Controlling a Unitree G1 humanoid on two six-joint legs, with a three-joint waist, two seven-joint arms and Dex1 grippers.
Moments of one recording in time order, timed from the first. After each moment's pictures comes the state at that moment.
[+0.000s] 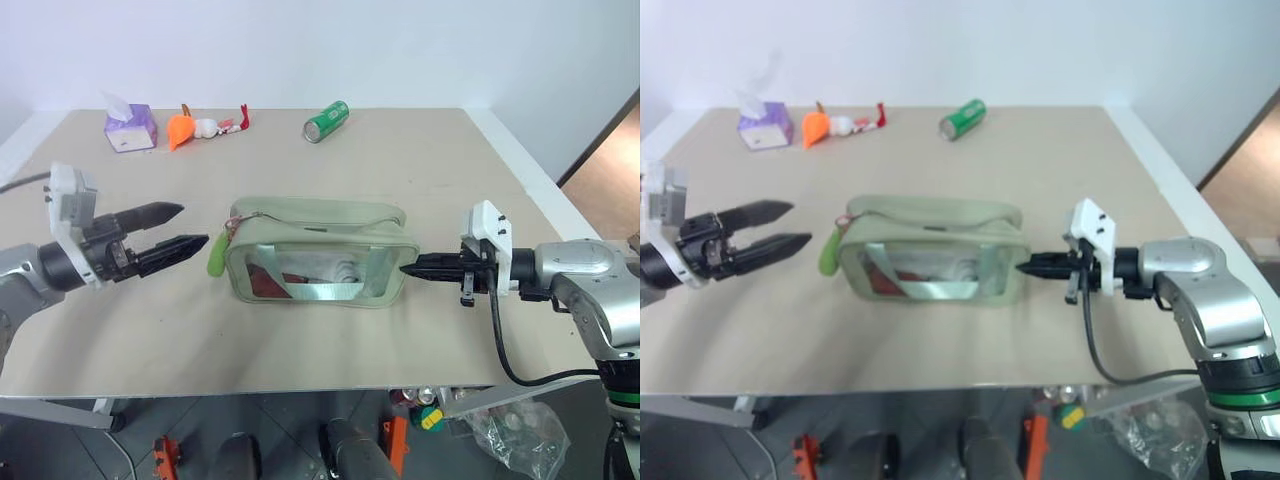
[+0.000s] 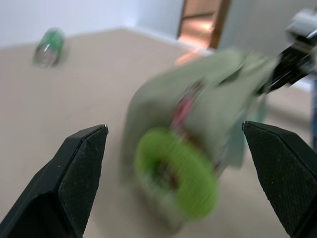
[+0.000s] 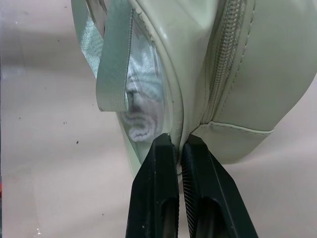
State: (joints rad) left arm -0.19 0.89 0.40 -0.26 -0.90 0.70 -0.88; right arm -0.45 -0.90 -0.01 -0.16 0.45 0.51 1.15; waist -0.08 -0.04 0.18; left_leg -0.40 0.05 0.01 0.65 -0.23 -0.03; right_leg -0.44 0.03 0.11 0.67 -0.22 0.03
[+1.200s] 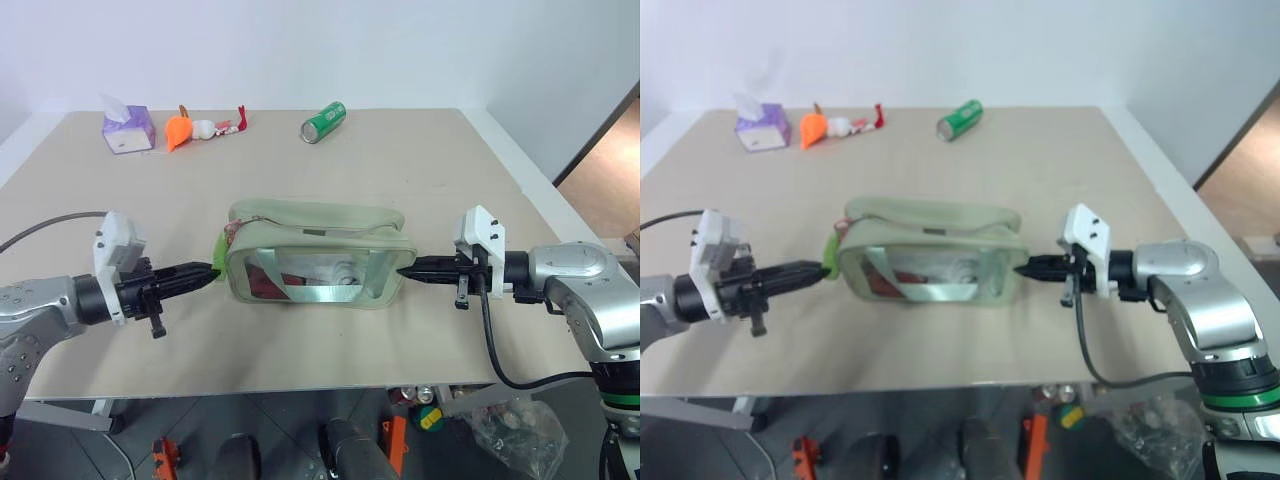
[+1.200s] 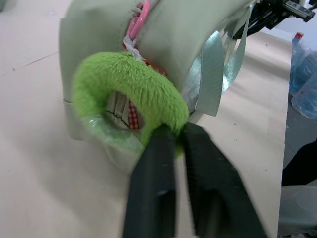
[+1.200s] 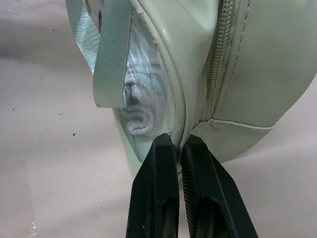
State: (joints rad) left arm -0.14 0.87 0.30 -0.36 -0.82 0.68 -0.97; right arm -0.44 -0.89 0.00 -0.16 0.42 0.50 1.15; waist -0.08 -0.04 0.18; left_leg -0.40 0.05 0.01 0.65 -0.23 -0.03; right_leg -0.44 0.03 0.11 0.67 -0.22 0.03
